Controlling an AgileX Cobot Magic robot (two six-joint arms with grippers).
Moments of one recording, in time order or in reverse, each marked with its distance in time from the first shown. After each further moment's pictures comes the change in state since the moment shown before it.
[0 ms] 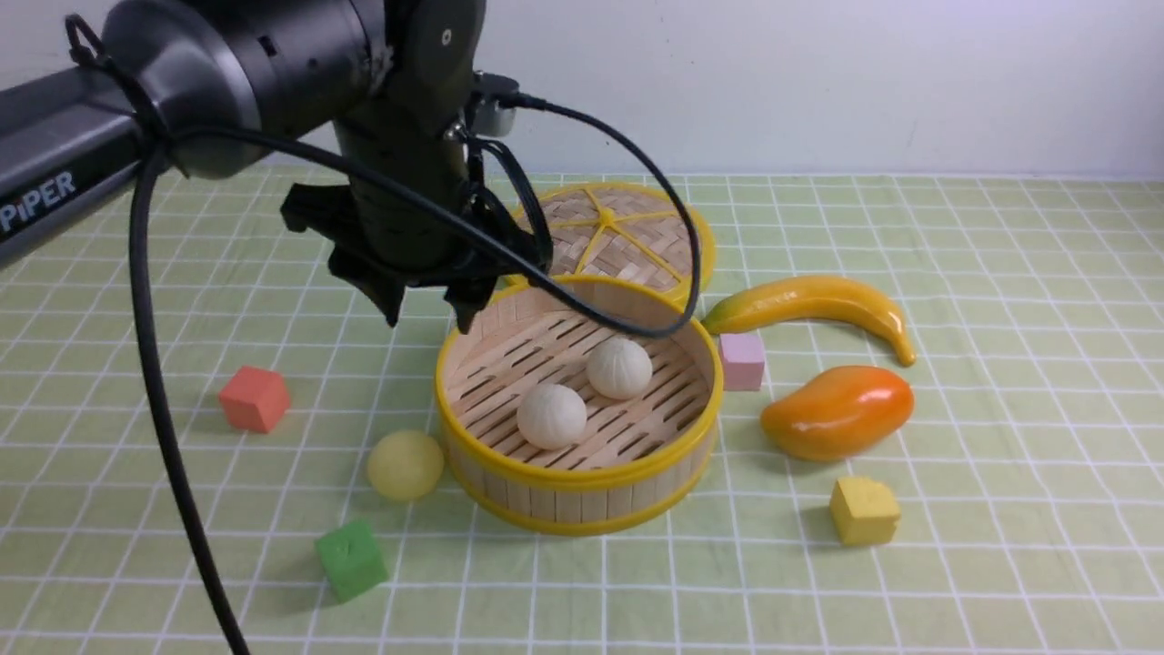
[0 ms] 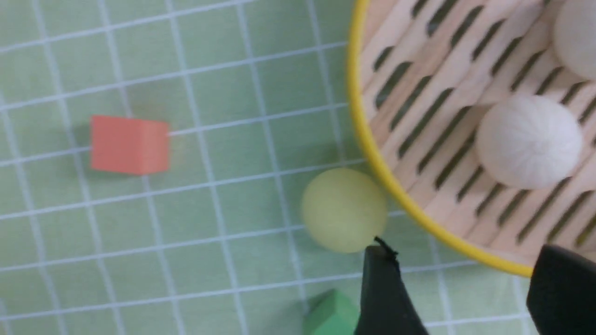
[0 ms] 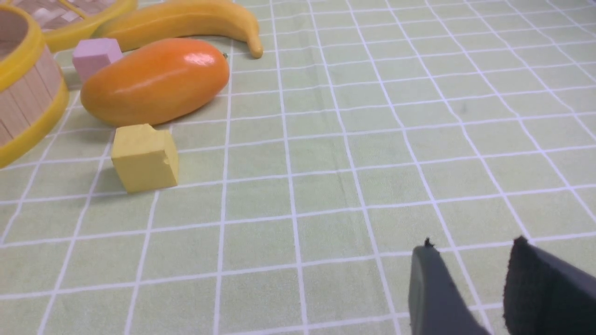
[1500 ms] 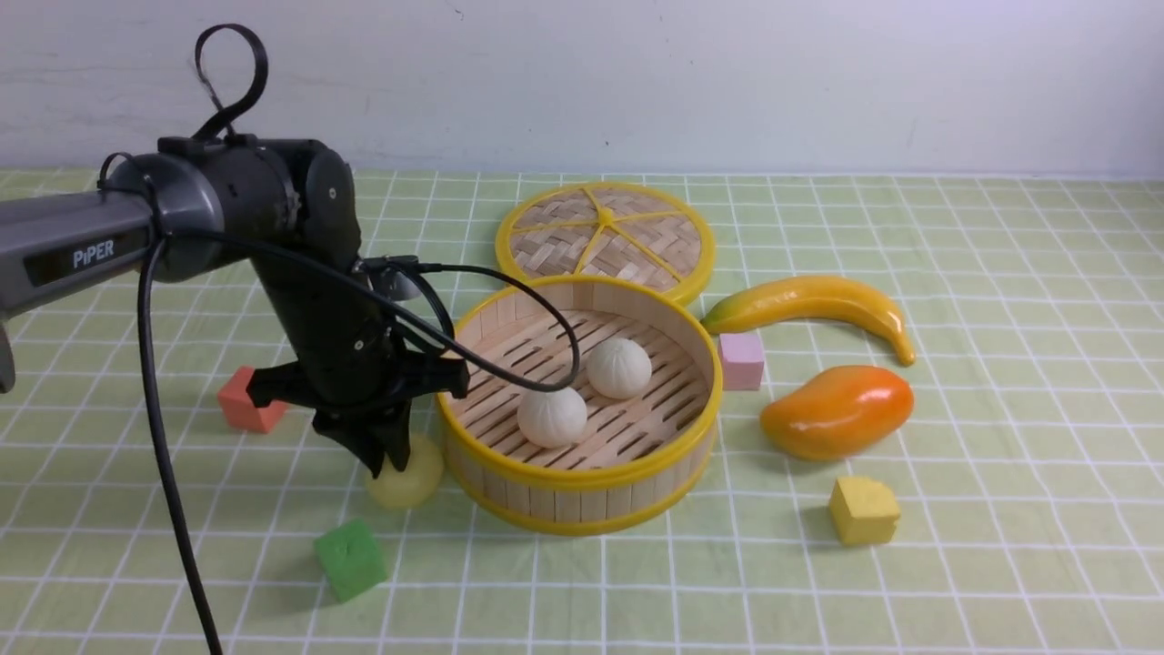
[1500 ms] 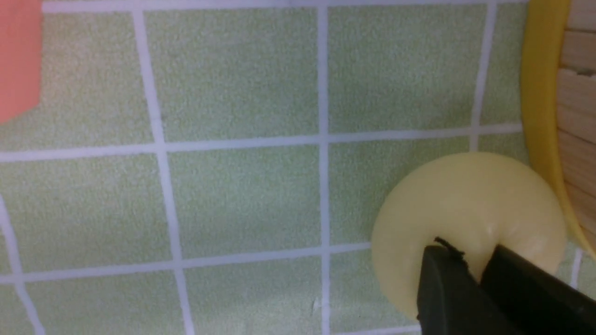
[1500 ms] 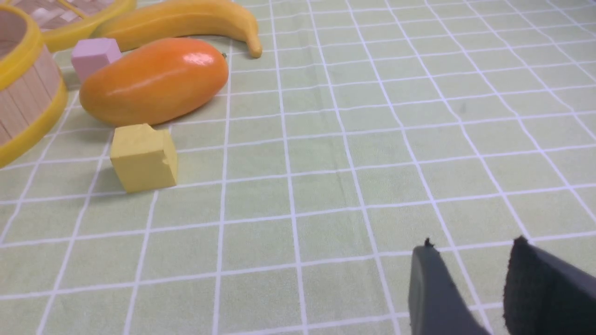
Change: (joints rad) right arm 0.000 0.000 0.000 0.000 0.000 0.000; left arm 0.266 0.183 0.205 -0.394 -0.183 0.187
